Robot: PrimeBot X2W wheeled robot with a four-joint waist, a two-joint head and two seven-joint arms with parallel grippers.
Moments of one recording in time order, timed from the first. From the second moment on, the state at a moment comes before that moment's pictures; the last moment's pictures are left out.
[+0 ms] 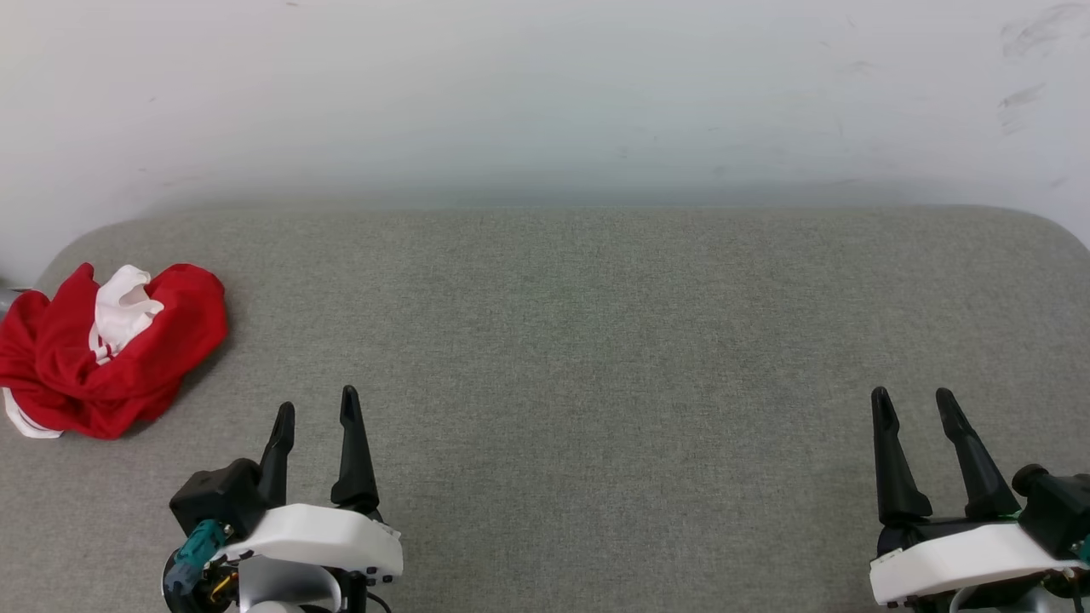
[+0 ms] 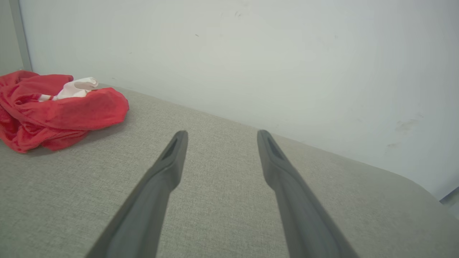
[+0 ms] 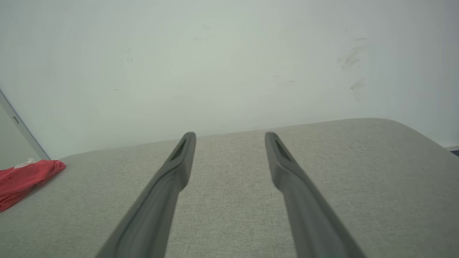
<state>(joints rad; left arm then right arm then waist) -0.04 0.05 -0.07 0.09 -0.38 0.11 -0.18 0.02 -0.05 -0.06 0.03 0.27 0.13 -0.18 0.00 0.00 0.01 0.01</state>
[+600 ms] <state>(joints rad) -0.03 0.05 -0.09 0.08 -0.24 0.12 -0.22 0.03 -0.05 -0.06 0.02 0.13 0.13 -0.22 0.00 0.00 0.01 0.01</state>
